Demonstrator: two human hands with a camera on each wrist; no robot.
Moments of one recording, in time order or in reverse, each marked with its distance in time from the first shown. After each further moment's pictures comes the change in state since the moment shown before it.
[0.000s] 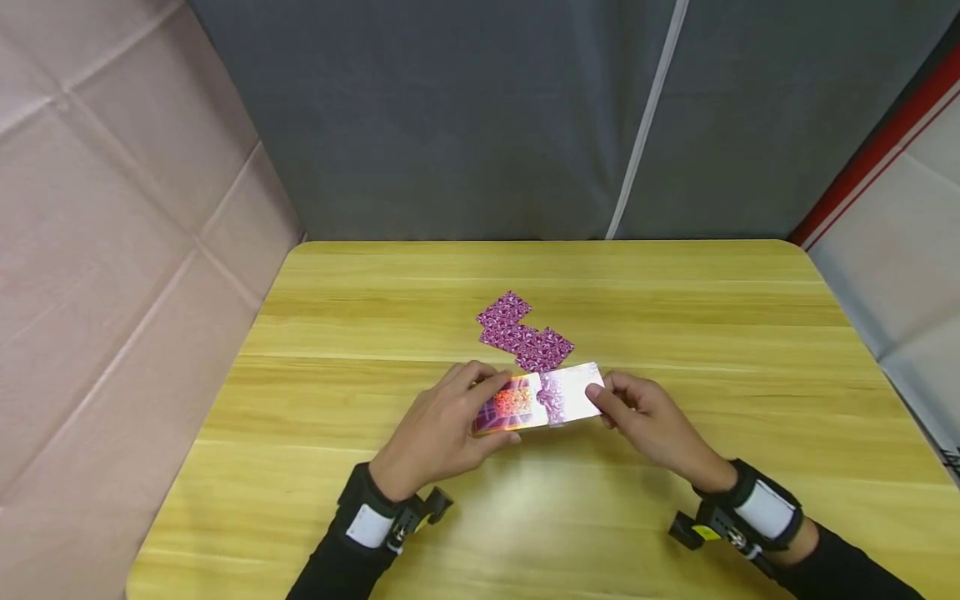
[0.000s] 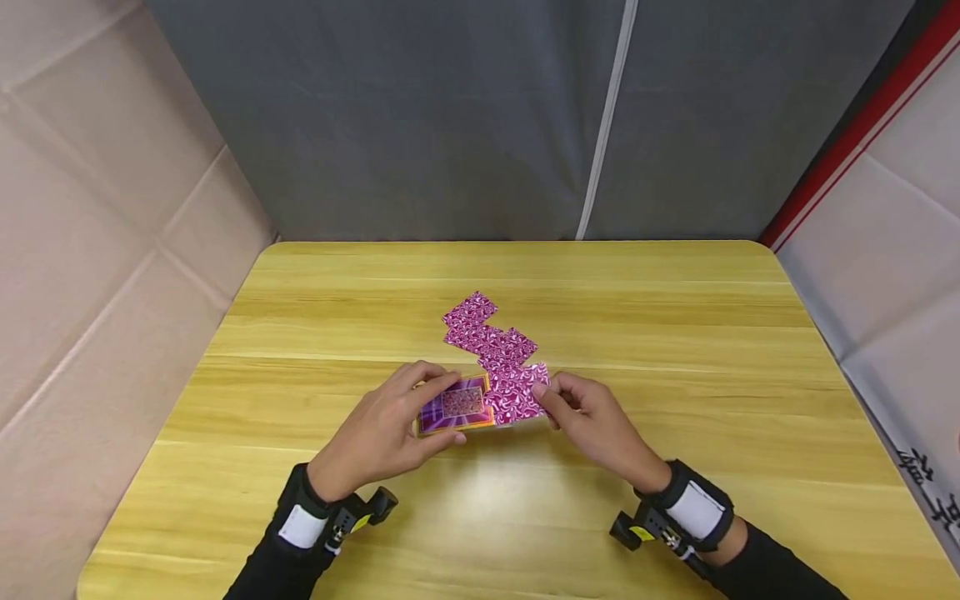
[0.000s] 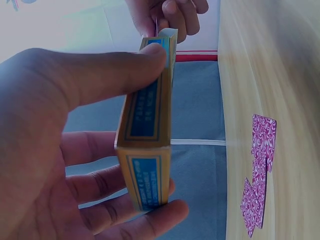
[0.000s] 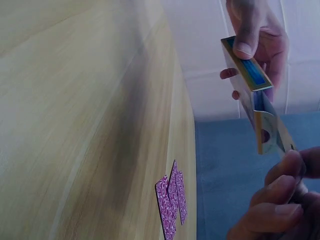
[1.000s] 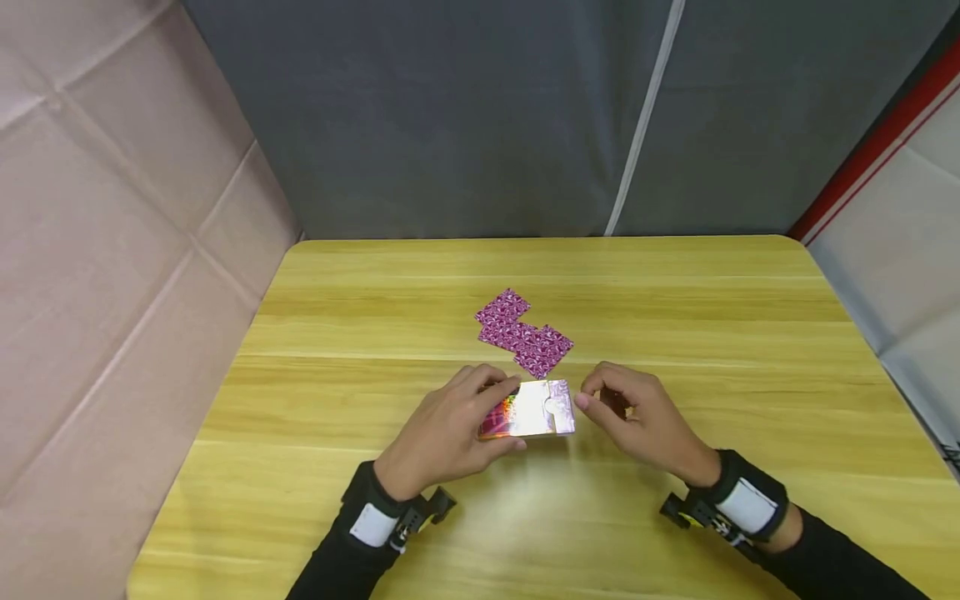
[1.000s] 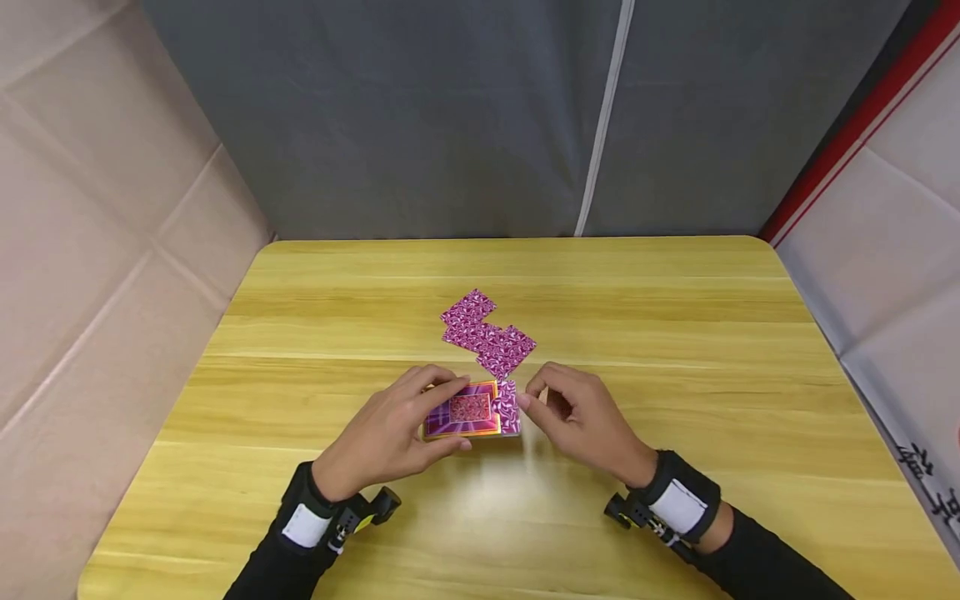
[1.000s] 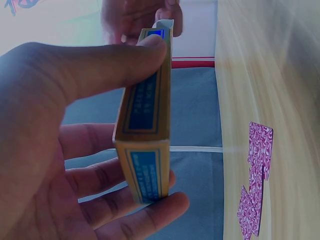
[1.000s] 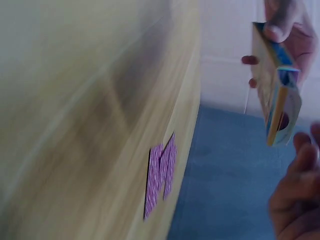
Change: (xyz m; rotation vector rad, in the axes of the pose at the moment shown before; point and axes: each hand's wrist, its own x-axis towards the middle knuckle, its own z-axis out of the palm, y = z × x) left_hand 0.005 0.005 0.001 -0.032 -0.079 0.035; right_hand 0.005 -0.018 0.004 -0.108 0.069 -0.508
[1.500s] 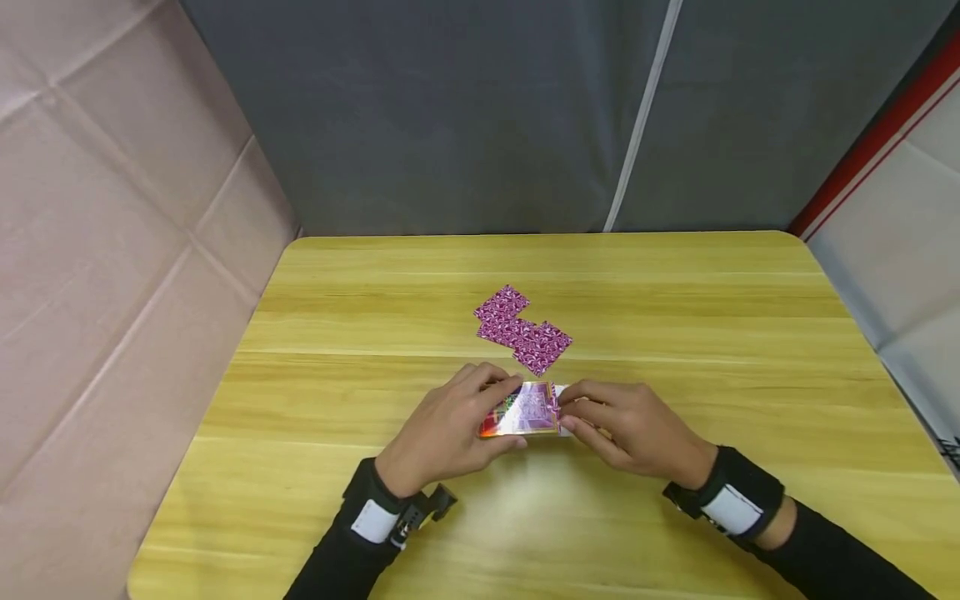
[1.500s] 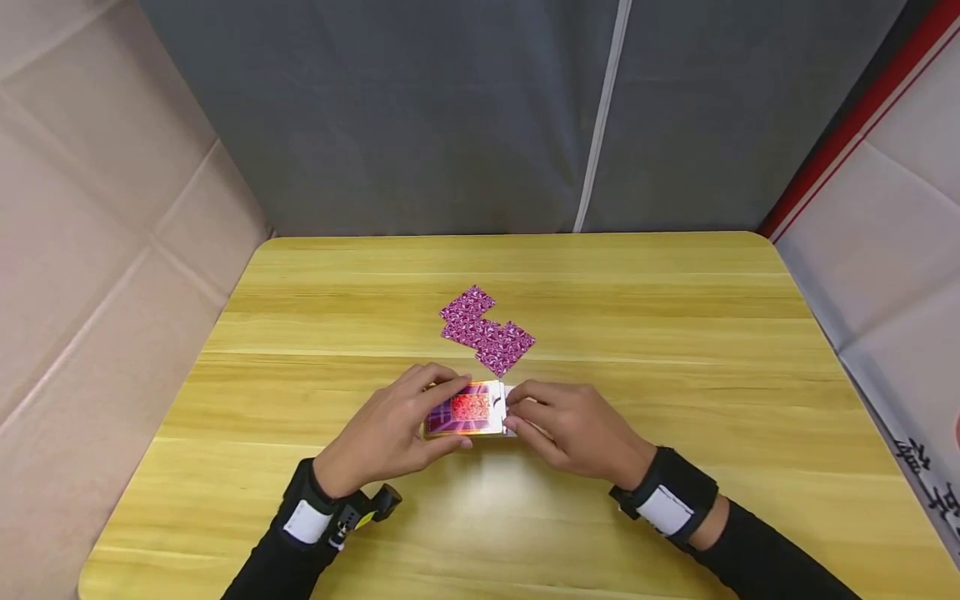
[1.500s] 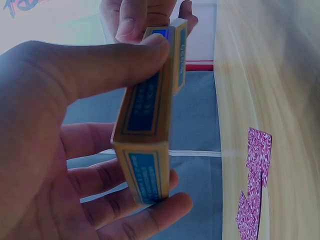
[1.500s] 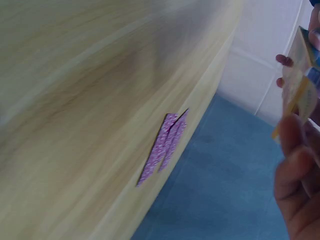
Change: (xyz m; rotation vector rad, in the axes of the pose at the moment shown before) left_hand 0.000 0.001 0.002 0.019 -0.020 0.012; right_hand -0.013 0.034 0.008 -0.325 -0.158 -0.342
